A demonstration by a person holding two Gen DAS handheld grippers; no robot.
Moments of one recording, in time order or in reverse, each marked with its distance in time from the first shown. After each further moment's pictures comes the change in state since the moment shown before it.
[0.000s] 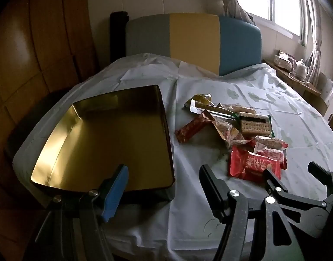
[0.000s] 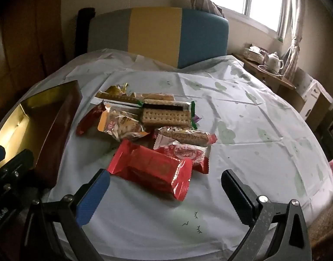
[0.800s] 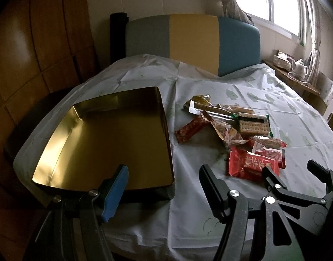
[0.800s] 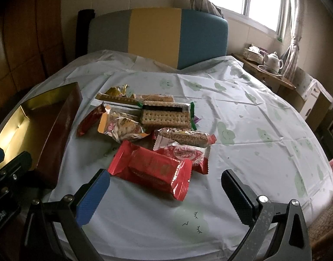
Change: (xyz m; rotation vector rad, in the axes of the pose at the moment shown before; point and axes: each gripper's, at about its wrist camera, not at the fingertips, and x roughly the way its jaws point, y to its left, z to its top) left arm -0.006 -0.001 0.000 0.004 -0.008 0.001; right arm -0.002 -0.001 0.001 0.005 -0.009 0.005
